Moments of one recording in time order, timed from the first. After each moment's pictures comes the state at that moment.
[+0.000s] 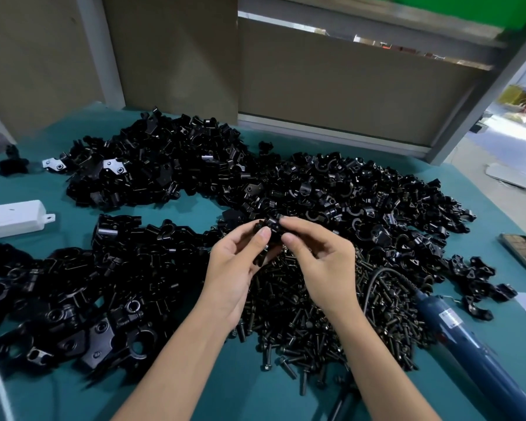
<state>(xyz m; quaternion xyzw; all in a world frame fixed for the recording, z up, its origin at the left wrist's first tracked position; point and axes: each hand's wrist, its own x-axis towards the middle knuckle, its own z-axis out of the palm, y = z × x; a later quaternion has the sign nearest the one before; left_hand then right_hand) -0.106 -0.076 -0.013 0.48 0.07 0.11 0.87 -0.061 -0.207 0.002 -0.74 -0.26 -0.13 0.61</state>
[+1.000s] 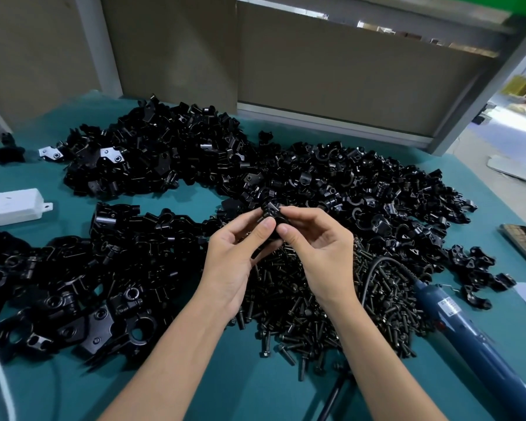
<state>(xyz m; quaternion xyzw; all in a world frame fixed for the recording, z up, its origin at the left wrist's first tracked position) -0.110 -0.078 -0.007 0.44 0.06 0.12 0.89 -0.065 -0.204 0.002 -0.67 -0.25 -0.06 0.70</state>
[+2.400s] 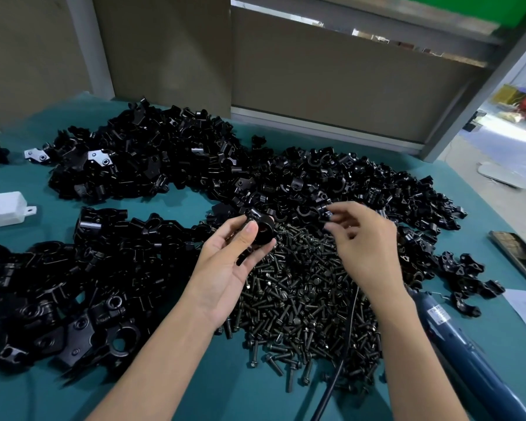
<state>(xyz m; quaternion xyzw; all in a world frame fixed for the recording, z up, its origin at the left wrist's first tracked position) -0.106 -0.077 -0.008 0.32 0.09 0.08 0.94 -0.031 -0.261 0.032 -0.91 -0.18 -0.19 0.33</state>
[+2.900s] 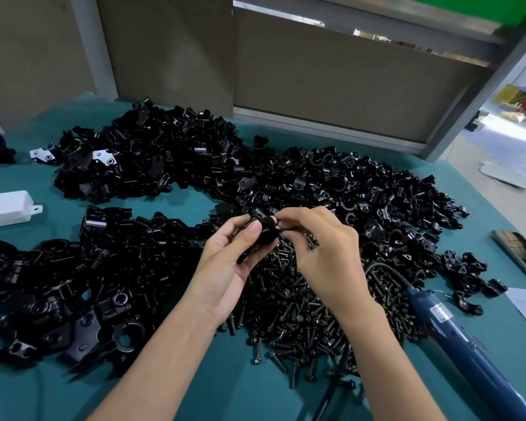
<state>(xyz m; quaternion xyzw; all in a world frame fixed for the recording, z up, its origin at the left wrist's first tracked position) -0.108 -0.076 -0.004 0.34 0.07 0.07 0.93 -0.064 -0.220 0.028 -0.83 -0.36 -0.25 0.36</state>
